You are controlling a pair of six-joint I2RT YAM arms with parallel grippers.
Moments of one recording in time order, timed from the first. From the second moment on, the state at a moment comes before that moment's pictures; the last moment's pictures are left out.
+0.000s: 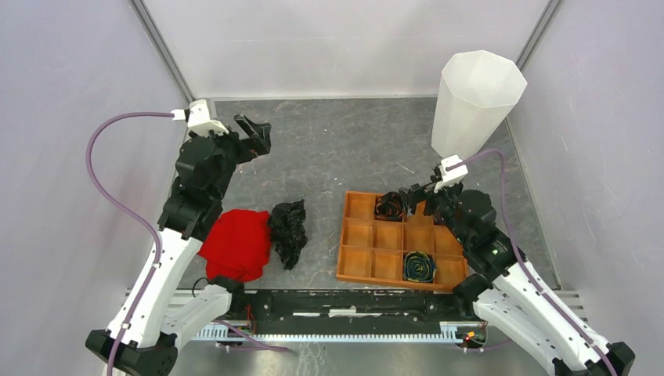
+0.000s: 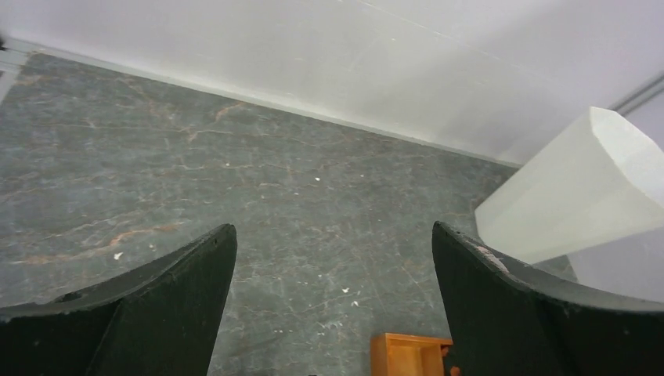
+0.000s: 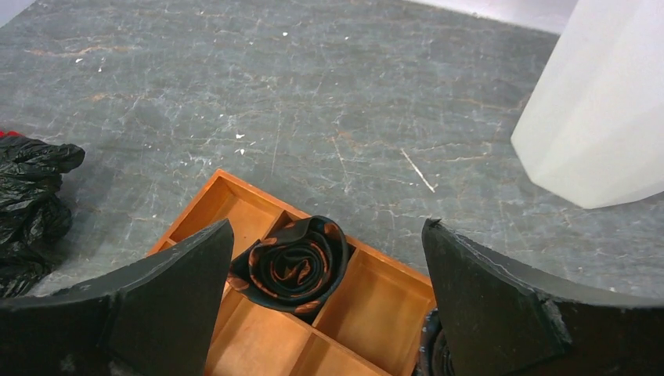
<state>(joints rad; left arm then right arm) -0.35 0.88 1.07 -0.26 -0.22 -0.43 0.57 0.60 0.57 -0.15 0.15 0.05</state>
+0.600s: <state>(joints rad) -0.33 0.91 1.06 -0.26 -0.26 -0.36 0.82 1.08 0.59 0.16 0.08 0.12</state>
